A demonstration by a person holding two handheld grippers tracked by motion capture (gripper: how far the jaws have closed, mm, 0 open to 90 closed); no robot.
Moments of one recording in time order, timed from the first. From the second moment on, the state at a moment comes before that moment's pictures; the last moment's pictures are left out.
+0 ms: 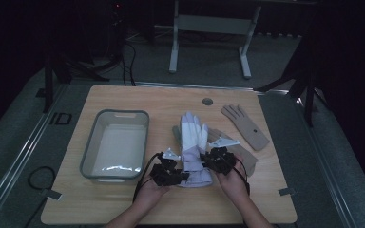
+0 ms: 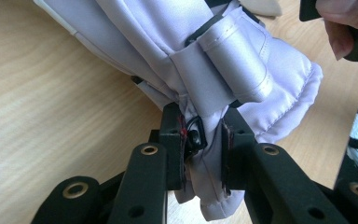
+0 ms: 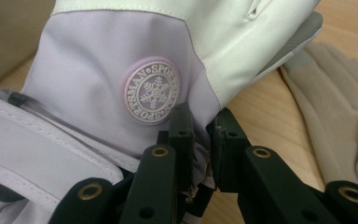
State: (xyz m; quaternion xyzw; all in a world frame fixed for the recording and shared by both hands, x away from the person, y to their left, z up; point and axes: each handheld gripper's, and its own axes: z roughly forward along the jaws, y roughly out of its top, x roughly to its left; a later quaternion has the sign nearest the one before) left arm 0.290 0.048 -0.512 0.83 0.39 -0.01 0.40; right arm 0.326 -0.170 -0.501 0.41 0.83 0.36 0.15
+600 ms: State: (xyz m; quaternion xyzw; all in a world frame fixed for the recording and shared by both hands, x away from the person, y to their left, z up) left arm 0.301 0.081 -0.465 0.84 0.37 0.03 0.40; right arm 0.337 -0.139 -0.453 0.40 0.81 0.39 0.16
